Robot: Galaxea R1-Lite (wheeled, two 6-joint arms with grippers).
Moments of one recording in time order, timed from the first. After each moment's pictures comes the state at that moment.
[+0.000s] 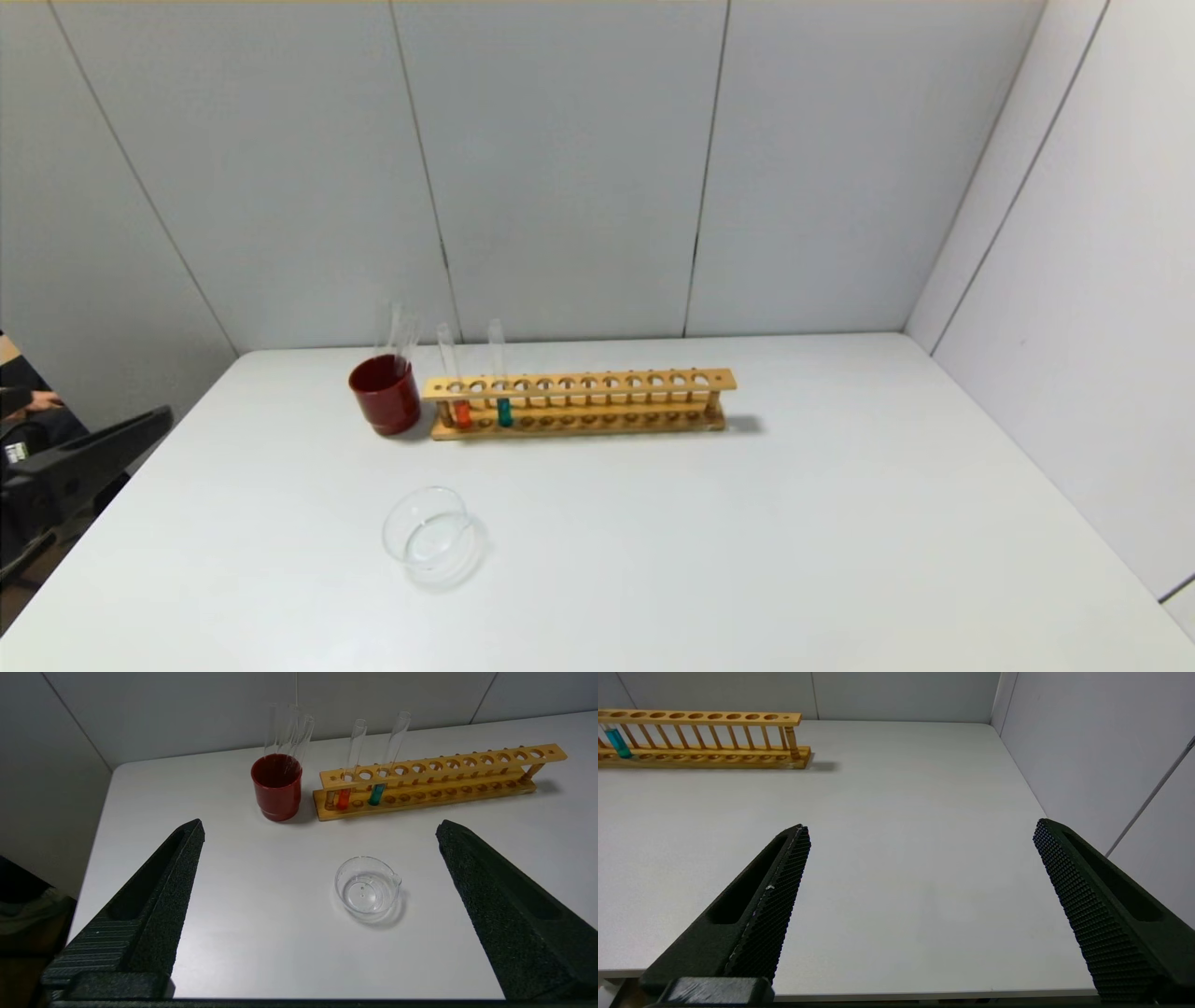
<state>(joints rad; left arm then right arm) -0.02 0.91 -0.60 -0.13 -0.12 0.00 0.00 0.00 0.00 0.00 0.01 -0.02</state>
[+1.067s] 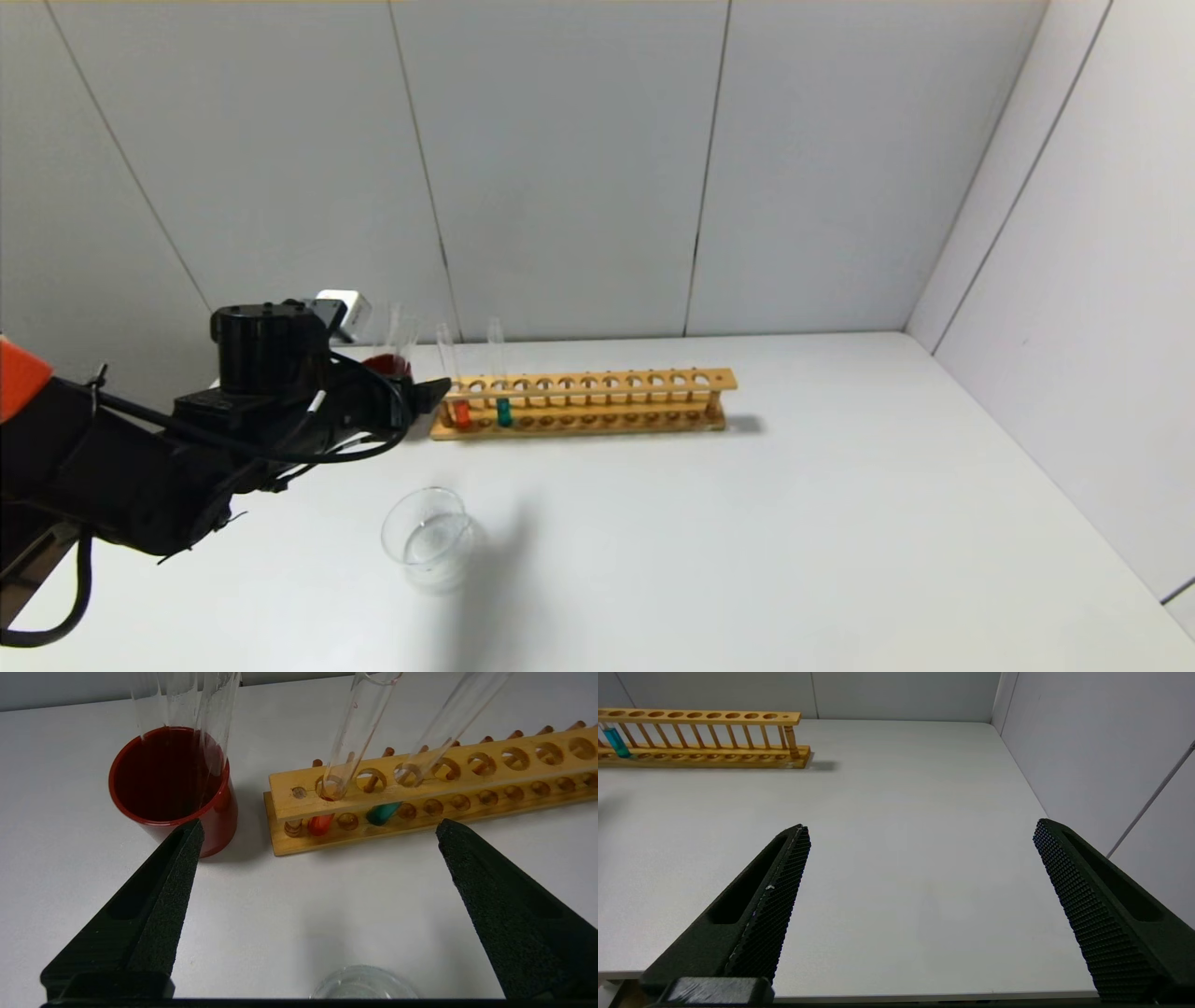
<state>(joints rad) -0.23 1.87 -0.71 -0.81 0.01 -0.09 0.00 0.00 0.00 0.00 0.01 -0.02</state>
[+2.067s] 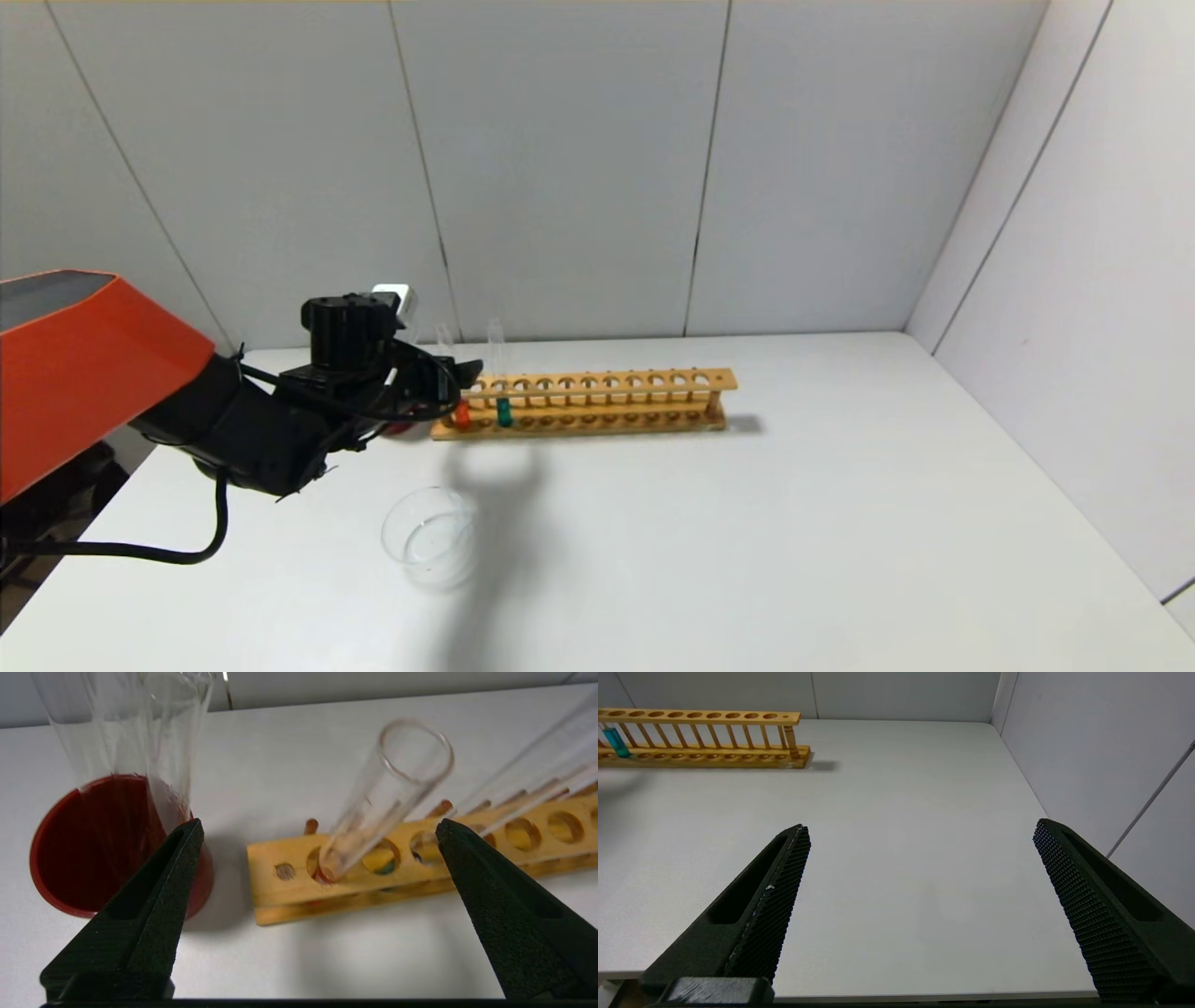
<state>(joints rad) -0.24 2.09 -0.95 -0.82 0.06 -0.12 0.00 0.00 0.00 0.00 0.01 -0.02</state>
